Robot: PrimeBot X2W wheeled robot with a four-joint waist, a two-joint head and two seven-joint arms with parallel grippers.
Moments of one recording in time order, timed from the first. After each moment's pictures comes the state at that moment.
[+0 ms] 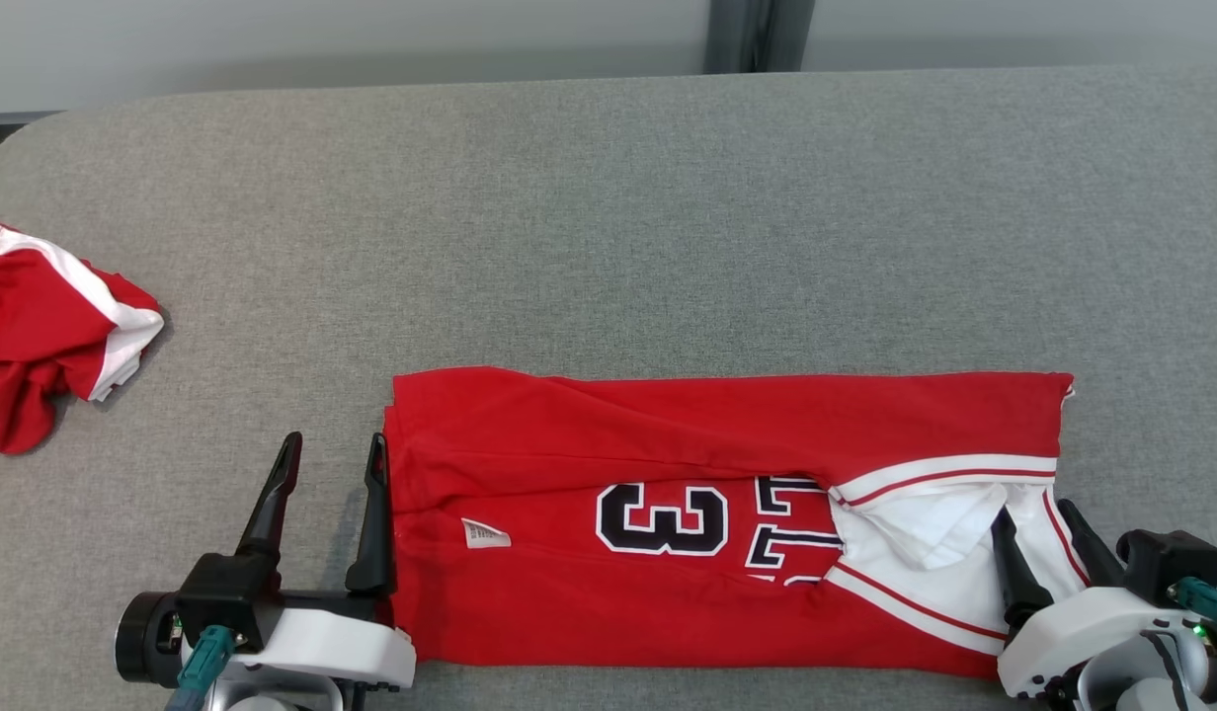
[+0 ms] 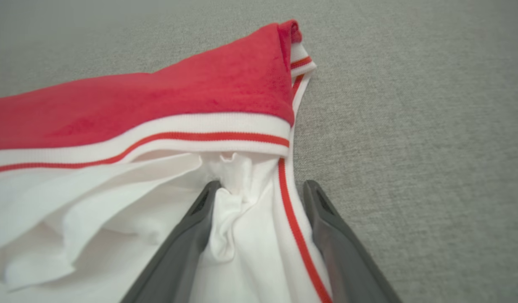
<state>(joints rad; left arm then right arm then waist) -0.05 0.14 -0.20 0.11 -0.26 0.14 -0.26 -0.18 -0.17 0.13 0.60 0.36 0.13 -0.21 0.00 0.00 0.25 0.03</state>
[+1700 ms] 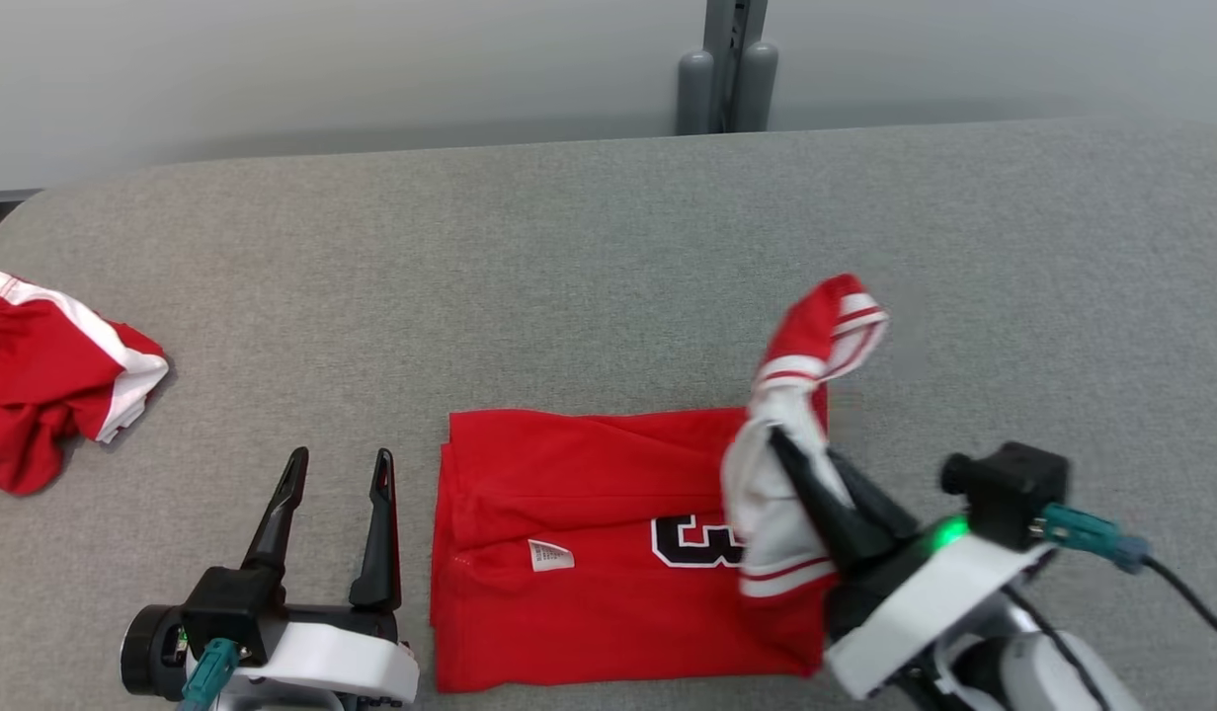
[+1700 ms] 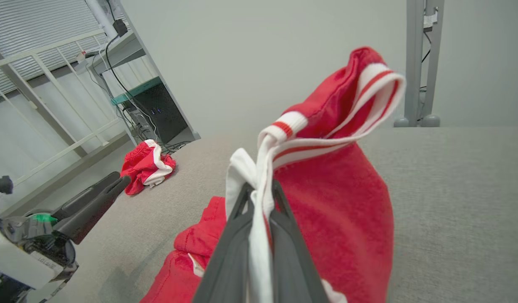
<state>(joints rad) -0.02 0.11 -0.17 0.12 -0.23 0.10 -0.26 -0.15 -0.16 0.37 -0.07 0.51 0.13 0.09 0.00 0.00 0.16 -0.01</state>
